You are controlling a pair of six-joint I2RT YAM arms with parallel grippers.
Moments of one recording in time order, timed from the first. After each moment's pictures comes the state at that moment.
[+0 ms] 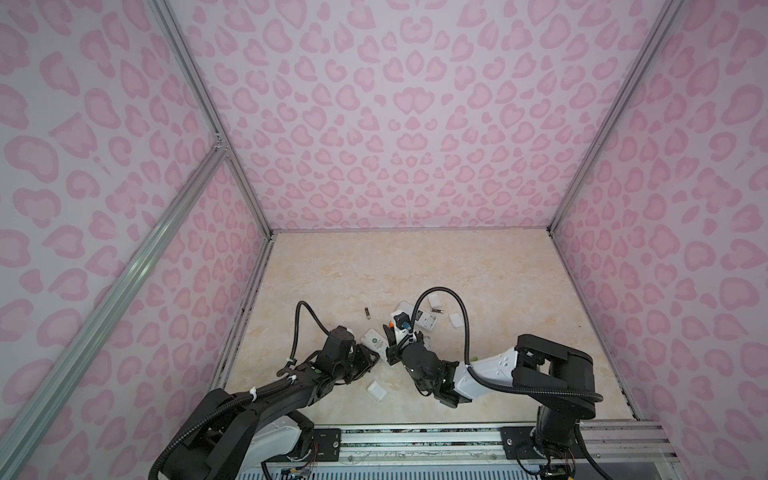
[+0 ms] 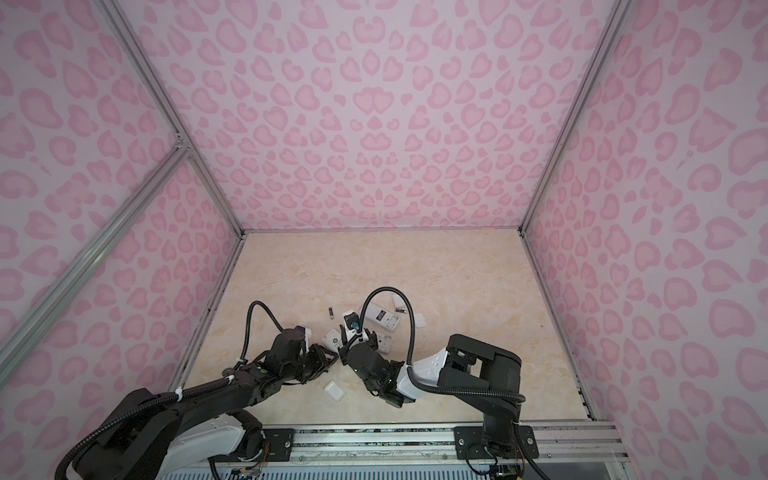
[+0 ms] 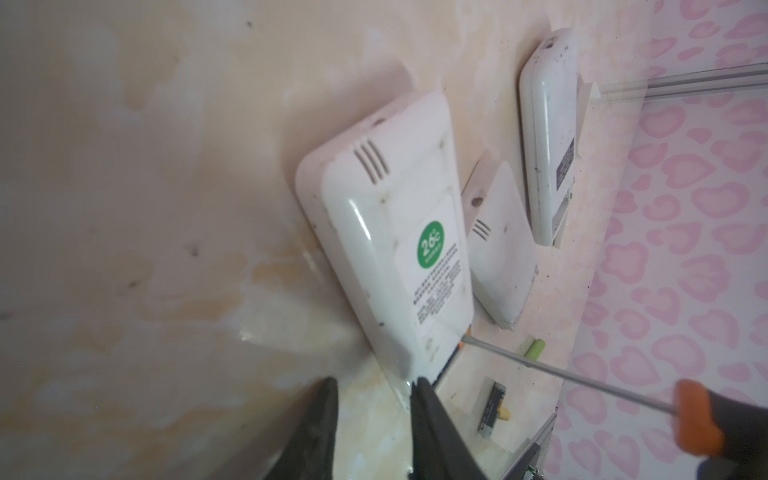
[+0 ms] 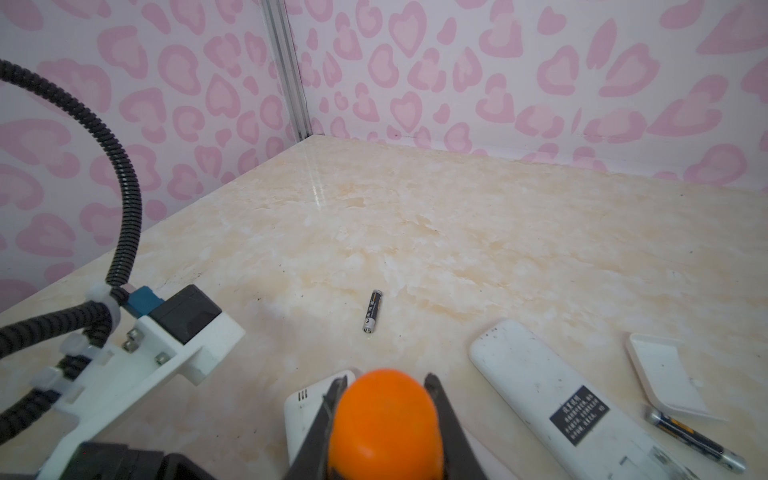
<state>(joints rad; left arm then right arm) -0.56 1.17 0.24 0.12 0.26 -1.13 1.21 1.81 0.73 0.81 0.67 0.27</state>
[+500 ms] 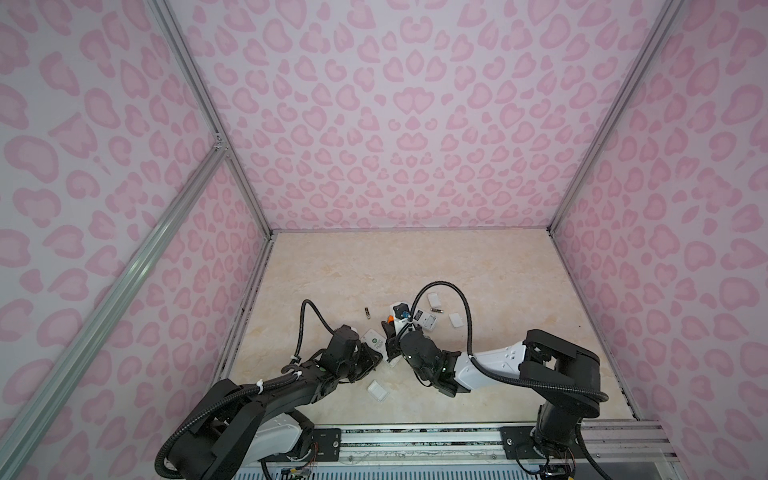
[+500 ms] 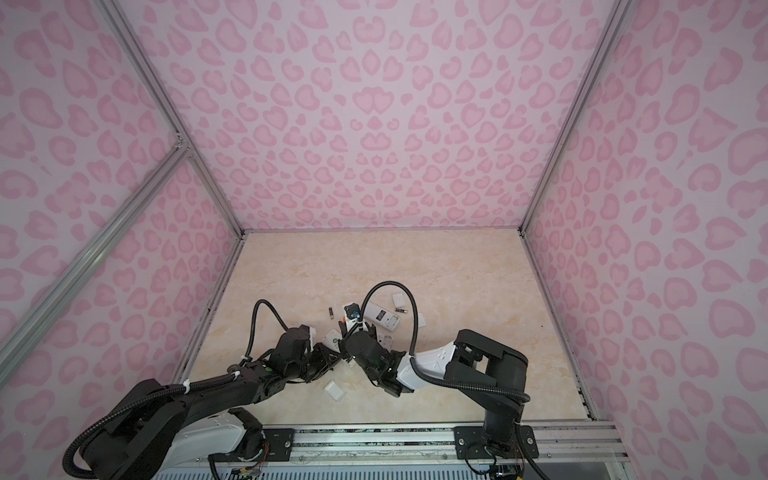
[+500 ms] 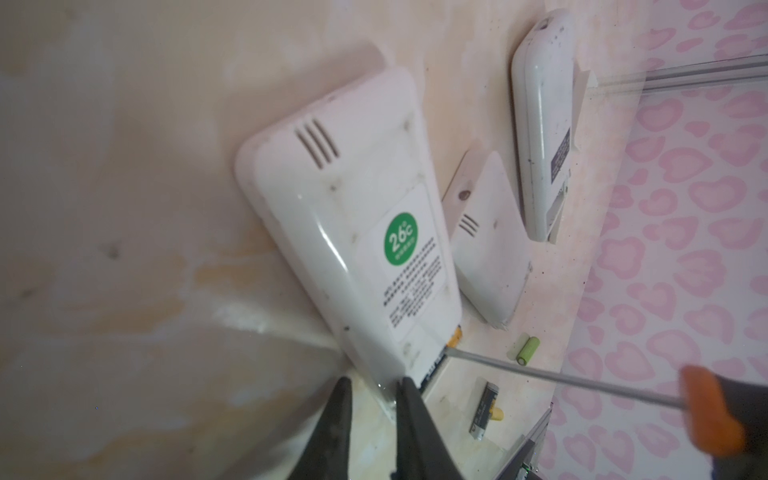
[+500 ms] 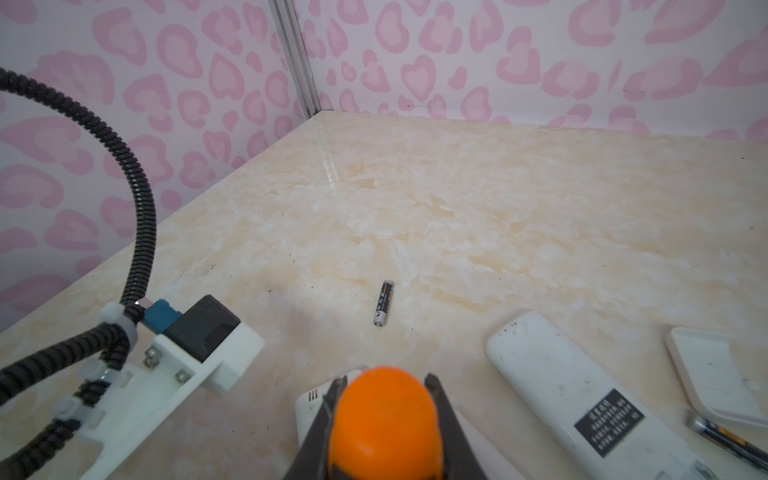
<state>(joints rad) -0.59 1.21 0.26 0.15 0.25 -1.16 1.14 1.78 0.80 0.63 0.54 0.36</state>
